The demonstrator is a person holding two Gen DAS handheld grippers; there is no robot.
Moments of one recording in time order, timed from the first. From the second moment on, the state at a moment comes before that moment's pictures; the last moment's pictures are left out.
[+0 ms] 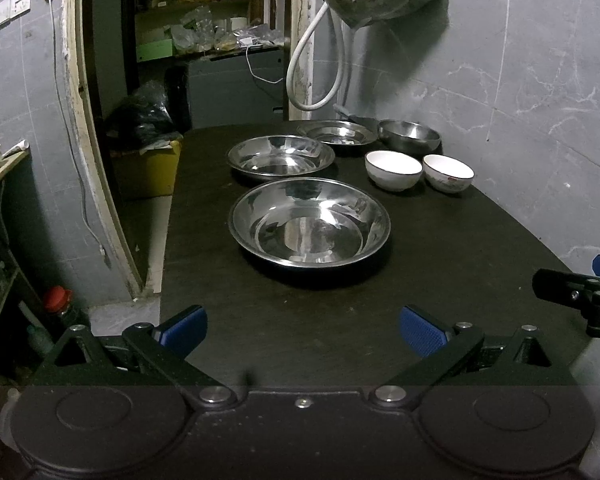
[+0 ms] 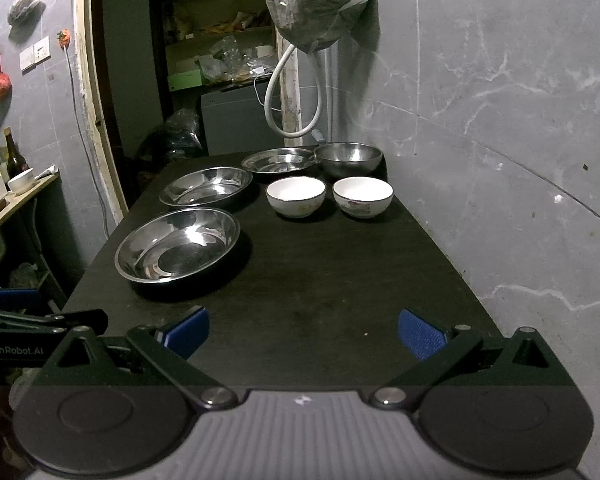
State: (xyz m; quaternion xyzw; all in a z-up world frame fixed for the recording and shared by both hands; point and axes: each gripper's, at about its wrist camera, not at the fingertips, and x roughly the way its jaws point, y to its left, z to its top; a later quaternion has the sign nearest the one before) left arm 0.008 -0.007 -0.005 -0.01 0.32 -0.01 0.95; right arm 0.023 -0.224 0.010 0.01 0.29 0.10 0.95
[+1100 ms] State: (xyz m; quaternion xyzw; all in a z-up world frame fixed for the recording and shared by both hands) left arm 0.031 0.014 0.014 -0.03 0.35 0.00 0.94; right arm 0.045 -0.198 0.027 0.01 0.40 0.01 0.92
